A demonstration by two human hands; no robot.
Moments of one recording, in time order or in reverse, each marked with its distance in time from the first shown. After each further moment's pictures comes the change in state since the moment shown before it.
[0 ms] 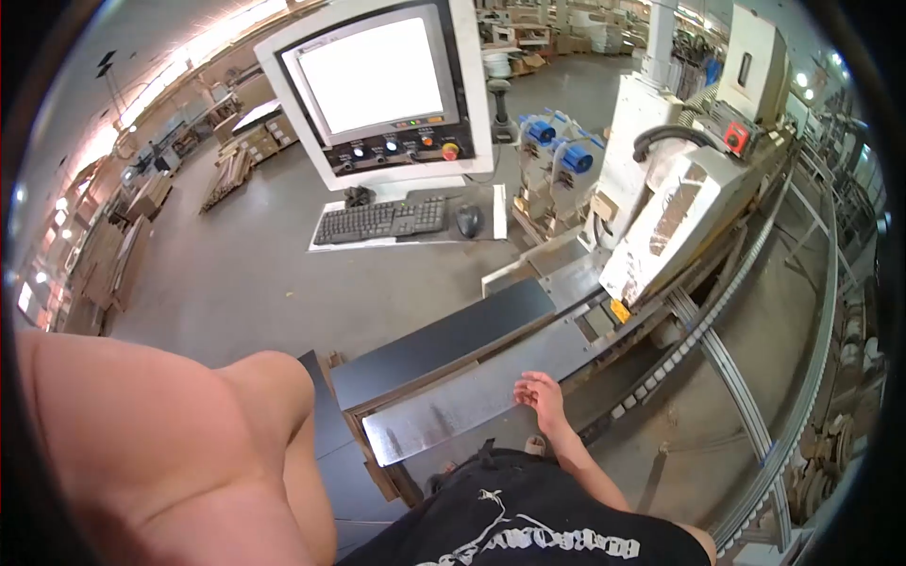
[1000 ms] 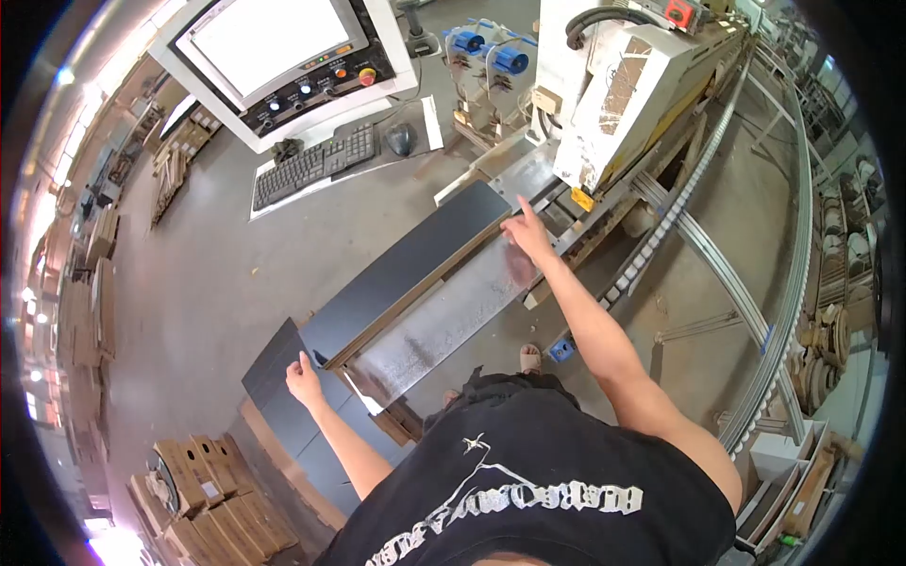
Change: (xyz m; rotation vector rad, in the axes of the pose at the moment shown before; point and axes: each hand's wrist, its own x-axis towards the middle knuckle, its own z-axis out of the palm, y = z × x) left_hand -0.473 0.286 -0.119 1.321 -0.250 -2.065; right_hand 0.121 -0.078 -0.020 -0.529 0.148 -0.375
